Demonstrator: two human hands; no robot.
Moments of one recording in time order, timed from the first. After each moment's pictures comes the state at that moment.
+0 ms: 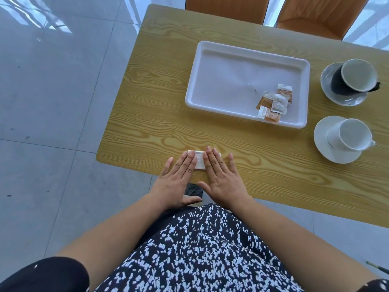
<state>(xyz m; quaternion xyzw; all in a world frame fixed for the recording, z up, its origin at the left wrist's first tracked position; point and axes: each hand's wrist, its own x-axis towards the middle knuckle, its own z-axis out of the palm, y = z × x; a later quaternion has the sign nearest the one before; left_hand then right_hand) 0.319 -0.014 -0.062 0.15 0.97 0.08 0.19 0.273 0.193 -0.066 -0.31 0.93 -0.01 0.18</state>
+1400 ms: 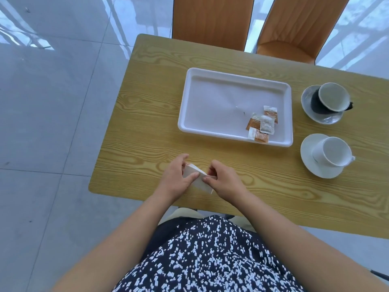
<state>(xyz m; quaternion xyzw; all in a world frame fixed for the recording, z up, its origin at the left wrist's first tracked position) 0.230 -0.007 -0.026 -0.13 0.84 0.49 0.17 0.203 0.174 -0.005 -0.05 0.90 -0.33 0.29</state>
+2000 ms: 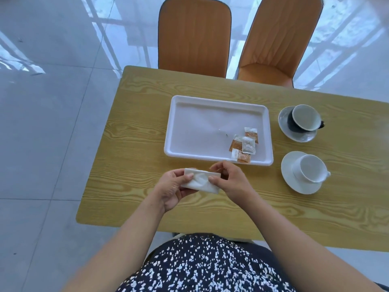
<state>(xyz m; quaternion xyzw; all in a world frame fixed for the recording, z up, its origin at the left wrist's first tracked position) 0.176 0.015 0.018 -0.29 0.41 0.82 0.29 0.158 0.217 0.050 0.04 0.81 -0.54 0.25</state>
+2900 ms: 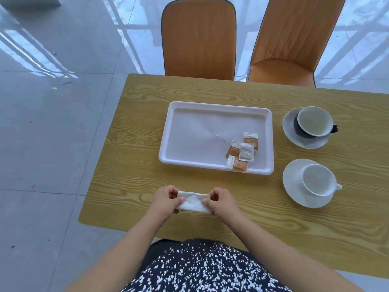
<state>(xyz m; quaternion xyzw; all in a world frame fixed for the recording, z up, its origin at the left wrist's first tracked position) 0.192 0.046 0.006 -0.33 0.72 0.56 0.24 0.168 0.238 -0.015 0.12 0.80 -0.47 0.36</state>
